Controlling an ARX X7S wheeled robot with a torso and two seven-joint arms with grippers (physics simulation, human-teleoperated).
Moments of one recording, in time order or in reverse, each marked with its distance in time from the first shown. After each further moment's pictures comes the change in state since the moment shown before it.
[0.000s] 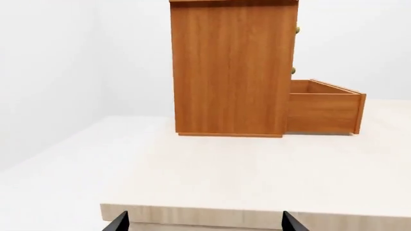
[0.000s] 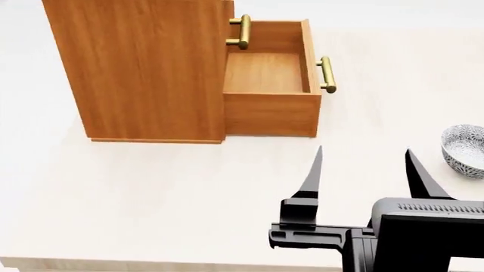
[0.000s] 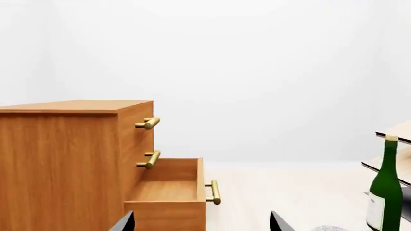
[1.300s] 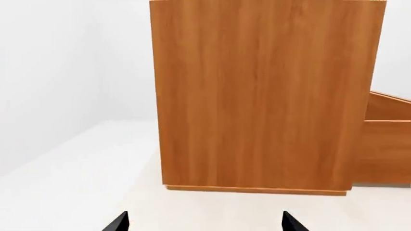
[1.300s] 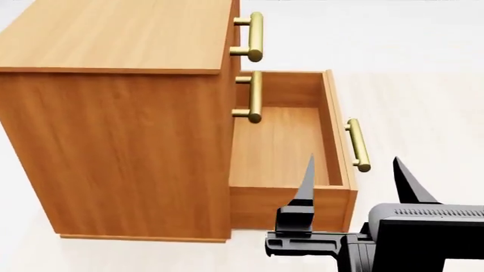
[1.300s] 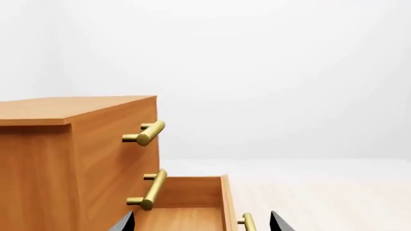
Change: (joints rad) left arm -0.005 -0.040 0.037 0.001 -0.011 0.002 -0.050; right arm -0.032 0.030 0.002 0.054 0.079 -0.067 0.002
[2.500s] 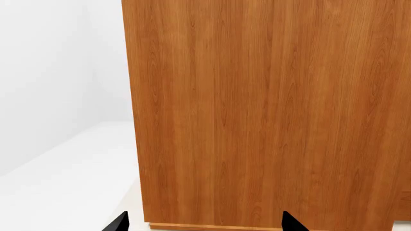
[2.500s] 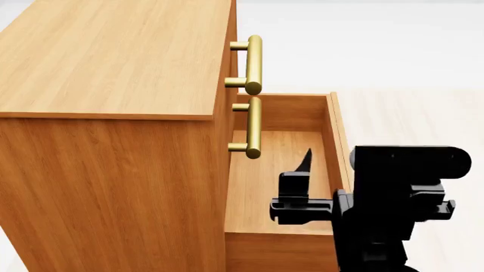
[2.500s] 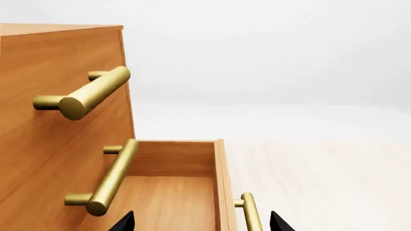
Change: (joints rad) left arm -0.006 -0.029 0.028 -0.001 -0.012 0.004 -0.035; right arm 0.275 0.027 -0.044 0.252 0.069 0.283 0.067
